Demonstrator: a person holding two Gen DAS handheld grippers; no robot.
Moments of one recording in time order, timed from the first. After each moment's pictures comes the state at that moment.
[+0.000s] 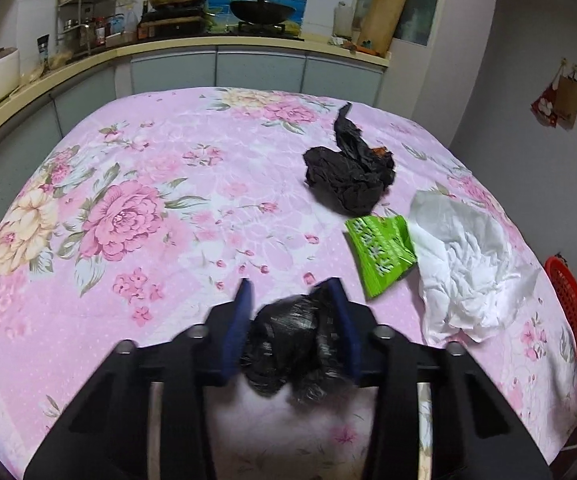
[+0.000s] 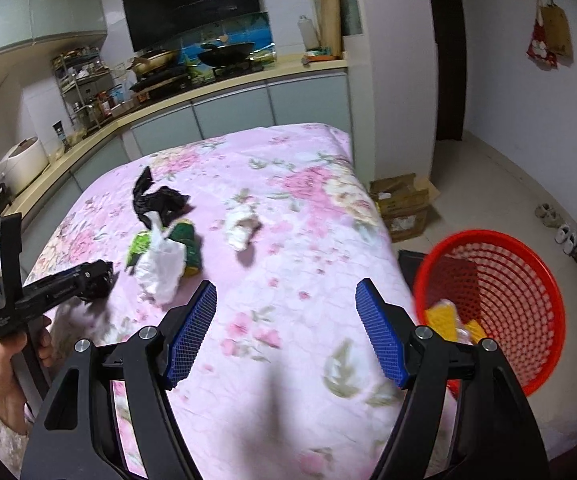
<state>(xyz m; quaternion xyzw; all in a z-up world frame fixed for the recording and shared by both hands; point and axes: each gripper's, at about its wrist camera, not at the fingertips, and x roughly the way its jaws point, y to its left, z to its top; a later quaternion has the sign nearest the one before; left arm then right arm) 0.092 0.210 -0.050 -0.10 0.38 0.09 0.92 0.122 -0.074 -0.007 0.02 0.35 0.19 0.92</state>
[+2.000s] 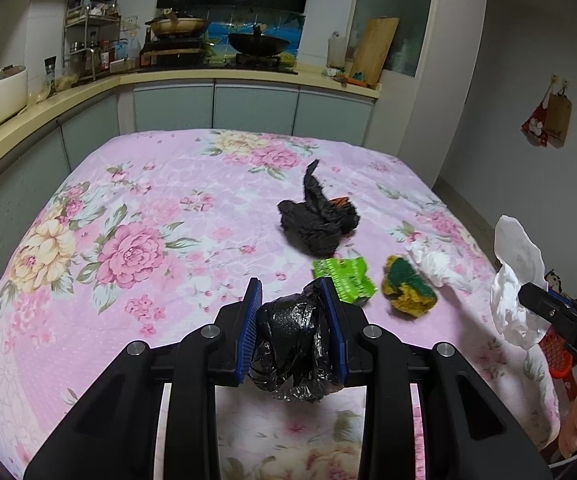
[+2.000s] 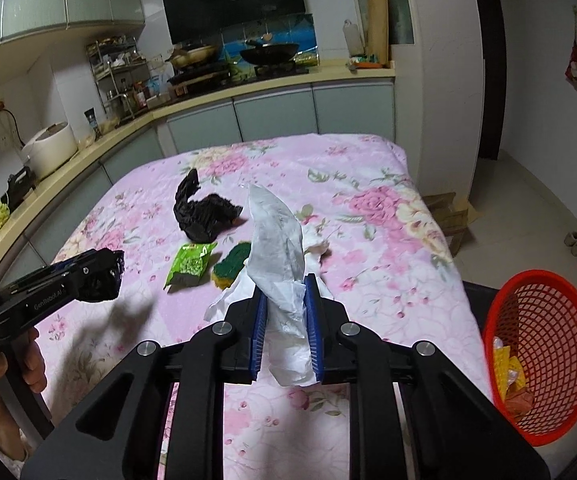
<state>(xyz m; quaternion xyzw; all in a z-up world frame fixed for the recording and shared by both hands) 0.073 0.188 -0.002 -0.11 0.32 0.09 0.94 0.139 -0.024 -0.002 0.00 0.33 0.25 0.91</state>
